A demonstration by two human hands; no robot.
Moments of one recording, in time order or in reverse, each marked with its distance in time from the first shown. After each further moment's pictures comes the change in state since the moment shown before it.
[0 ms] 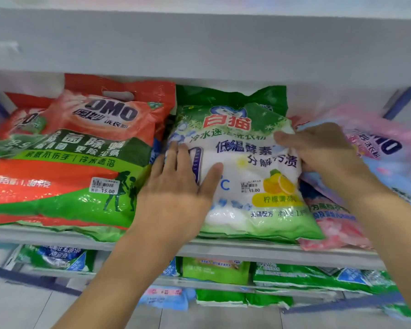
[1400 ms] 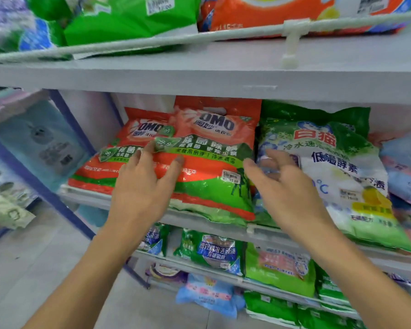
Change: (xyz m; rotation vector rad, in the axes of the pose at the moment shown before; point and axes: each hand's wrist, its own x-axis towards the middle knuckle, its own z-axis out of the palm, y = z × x) left_hand -0.055 -0.161 -0.118 -0.114 0.193 -0.362; right_hand -0.170 -0.091 0.117 0.047 -0.320 -0.184
